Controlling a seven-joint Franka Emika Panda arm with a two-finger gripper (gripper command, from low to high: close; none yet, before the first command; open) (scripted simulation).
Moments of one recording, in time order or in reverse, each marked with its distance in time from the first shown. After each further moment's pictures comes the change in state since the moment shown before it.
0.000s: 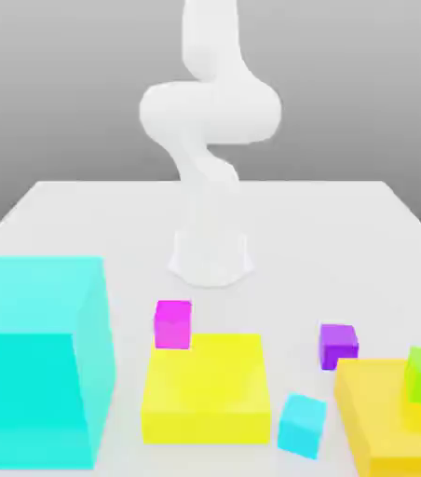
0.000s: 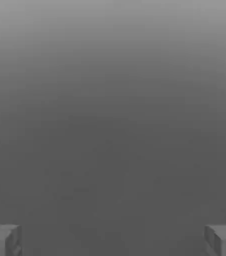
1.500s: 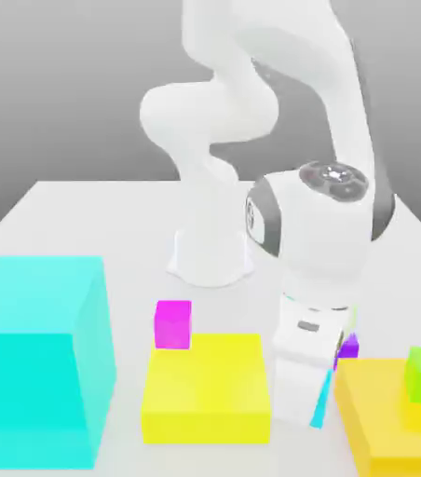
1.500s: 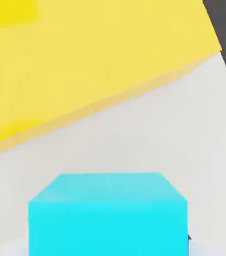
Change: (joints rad) arm 0.280 0.861 0.050 -0.180 0.007 0.313 -0.762
